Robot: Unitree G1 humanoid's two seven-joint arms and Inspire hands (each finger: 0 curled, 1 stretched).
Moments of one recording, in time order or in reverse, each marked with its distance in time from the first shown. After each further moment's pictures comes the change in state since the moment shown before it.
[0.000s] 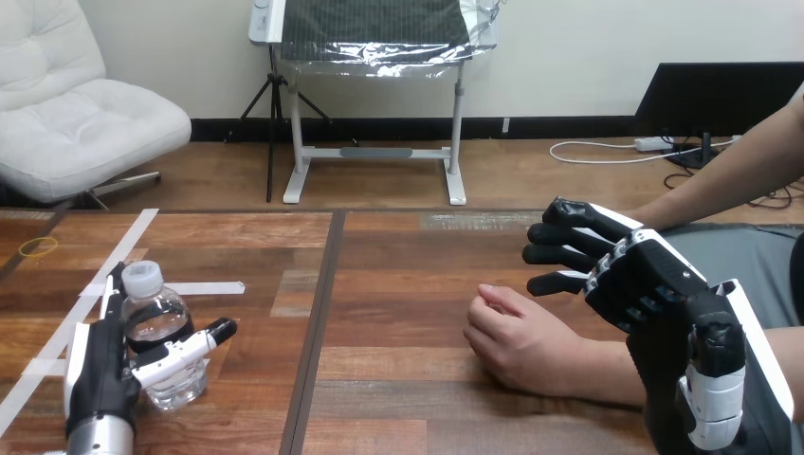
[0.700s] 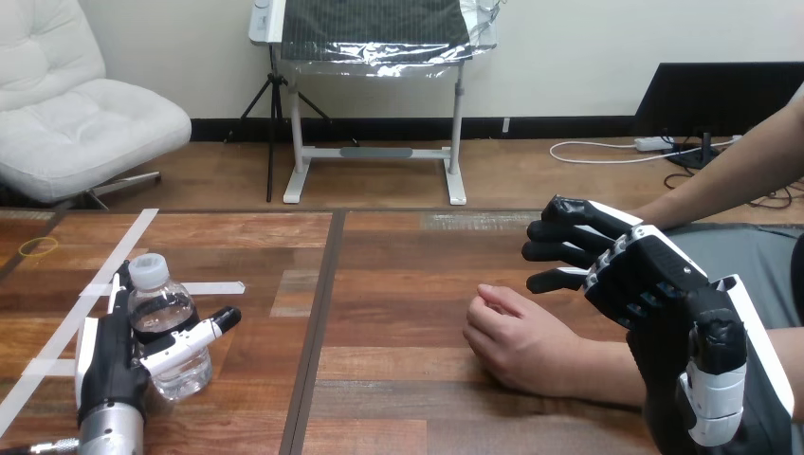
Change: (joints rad) left arm -0.076 -0.004 -0.009 0.091 -0.010 0.023 0.033; right arm -0.011 0.000 -0.002 0.000 0.001 0.001 0.003
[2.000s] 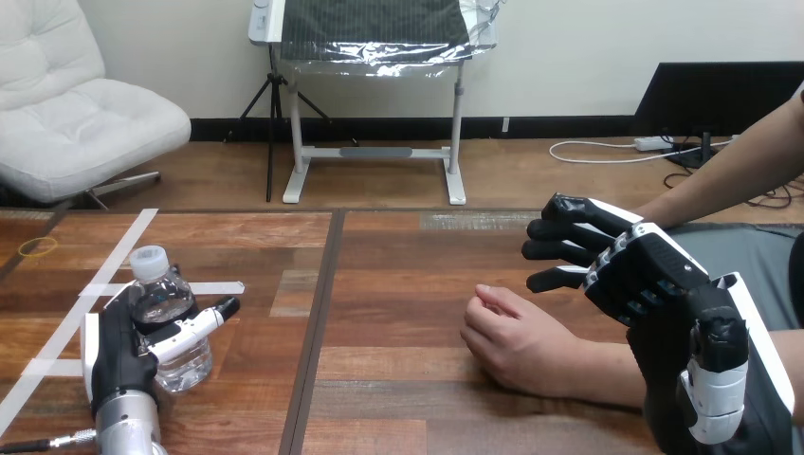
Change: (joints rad) left arm -0.059 -0.033 -0.021 0.052 -0.049 0.007 0.119; right arm -0.006 0.000 -0.001 0.000 0.003 0.003 0.001
